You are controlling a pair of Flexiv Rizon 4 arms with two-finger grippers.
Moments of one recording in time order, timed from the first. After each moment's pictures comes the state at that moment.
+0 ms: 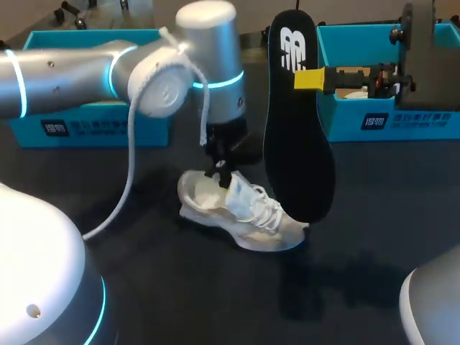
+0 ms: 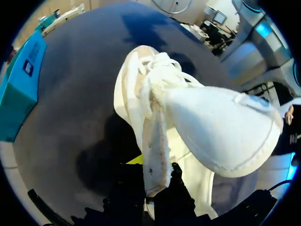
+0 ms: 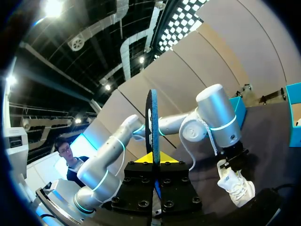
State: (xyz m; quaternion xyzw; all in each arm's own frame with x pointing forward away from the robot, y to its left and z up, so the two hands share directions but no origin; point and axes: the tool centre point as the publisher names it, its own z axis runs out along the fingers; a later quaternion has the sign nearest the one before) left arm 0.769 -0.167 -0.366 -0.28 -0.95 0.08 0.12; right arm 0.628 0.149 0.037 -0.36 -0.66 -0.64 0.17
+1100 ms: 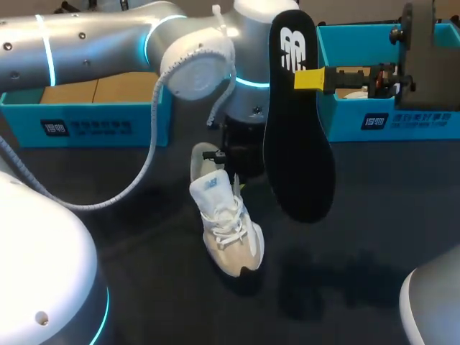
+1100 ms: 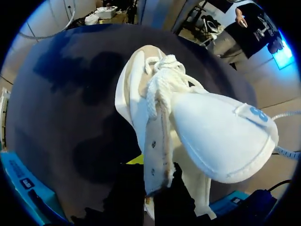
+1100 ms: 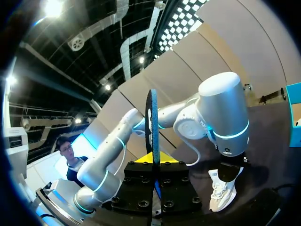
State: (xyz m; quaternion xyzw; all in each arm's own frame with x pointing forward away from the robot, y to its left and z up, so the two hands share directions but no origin) left arm 0.757 -0.172 -0.338 -0.64 -0.76 0.00 0.12; right arm 0.628 0.149 0.037 -0.36 -0.66 -0.64 0.17
